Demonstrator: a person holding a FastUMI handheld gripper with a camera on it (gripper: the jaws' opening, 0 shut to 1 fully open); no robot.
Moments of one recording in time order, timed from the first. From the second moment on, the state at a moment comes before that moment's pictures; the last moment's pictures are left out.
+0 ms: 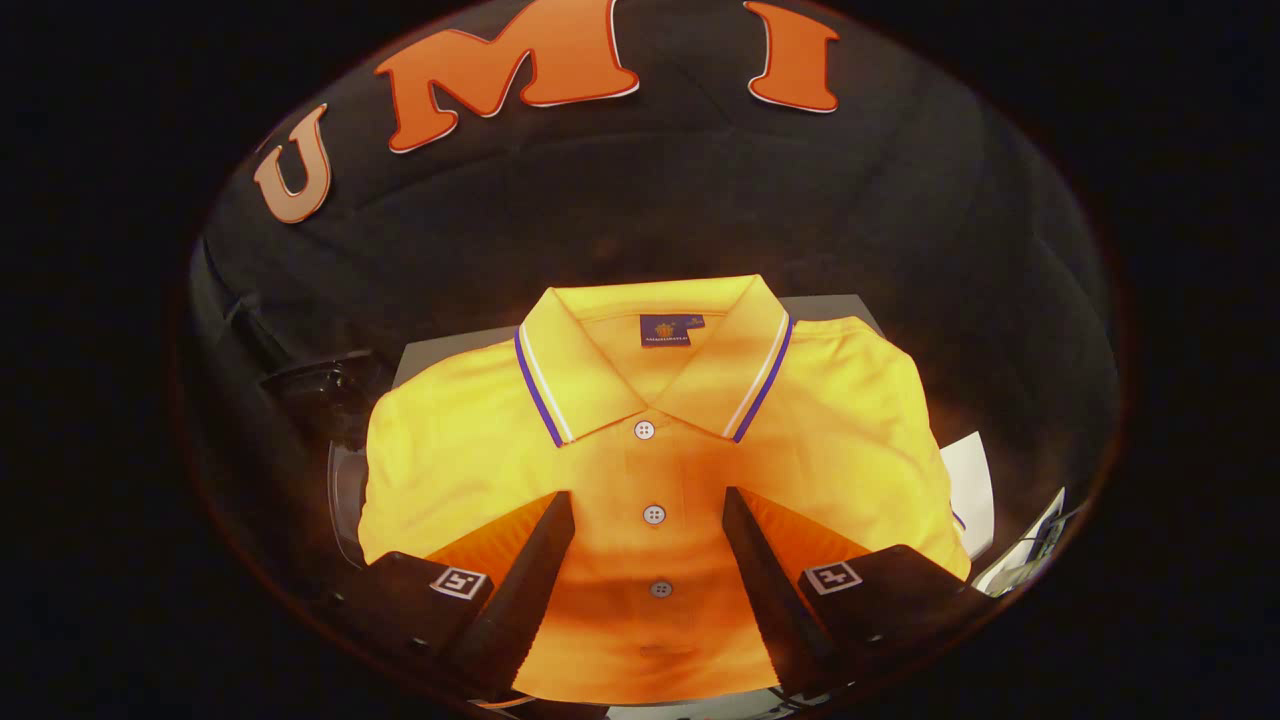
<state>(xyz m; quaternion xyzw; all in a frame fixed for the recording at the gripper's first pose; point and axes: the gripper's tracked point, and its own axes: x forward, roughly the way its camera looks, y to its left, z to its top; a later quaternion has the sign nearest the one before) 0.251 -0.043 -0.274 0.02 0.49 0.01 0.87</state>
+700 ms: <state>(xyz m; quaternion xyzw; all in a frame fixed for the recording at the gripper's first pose) 0.255 -0.031 -0.264 0.08 0.47 0.05 0.88</state>
